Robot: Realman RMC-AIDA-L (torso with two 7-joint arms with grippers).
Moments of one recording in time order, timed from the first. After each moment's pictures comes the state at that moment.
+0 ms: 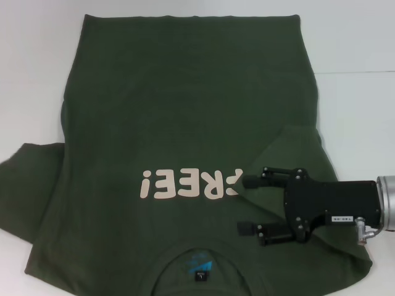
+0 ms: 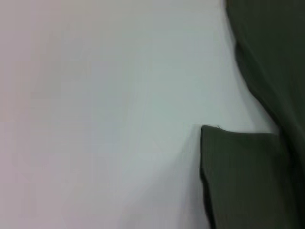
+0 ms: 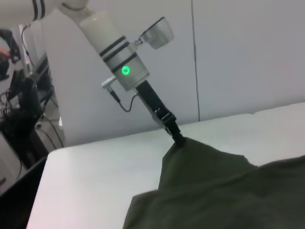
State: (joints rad) left arm -0.48 -2.13 0.70 1.31 2.86 1.38 -2.63; right arm 0.46 2.10 -0.94 -0.74 -1.85 -1.62 1.25
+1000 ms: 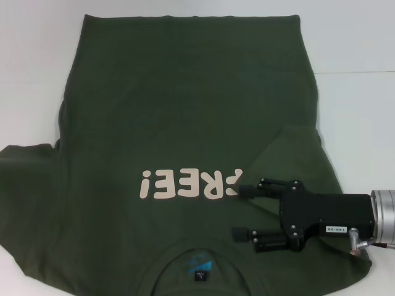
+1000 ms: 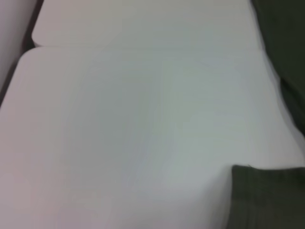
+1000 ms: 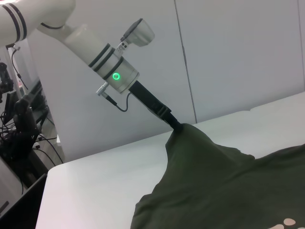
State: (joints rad) left arm -0.46 -2.12 0.65 1.31 2.86 1.25 -2.49; right arm 0.46 2.10 -0.94 -0.62 -1.82 -1.59 1.25
